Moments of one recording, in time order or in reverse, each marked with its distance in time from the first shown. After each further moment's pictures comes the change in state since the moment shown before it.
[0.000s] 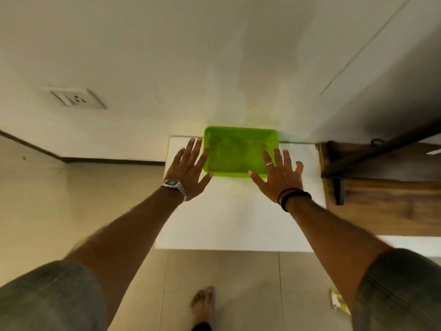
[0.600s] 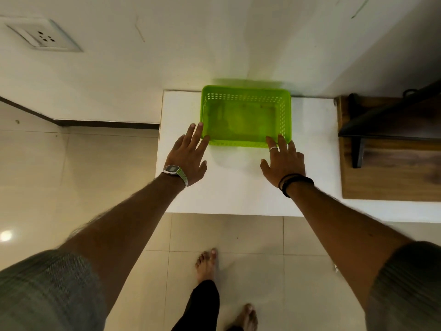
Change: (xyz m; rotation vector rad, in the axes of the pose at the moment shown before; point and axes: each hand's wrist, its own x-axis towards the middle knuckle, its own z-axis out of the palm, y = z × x) left_hand -0.035 0.019 0.071 0.029 -0.195 -0.013; right_hand -0.024 0.007 0.084 0.036 -0.140 -0.004
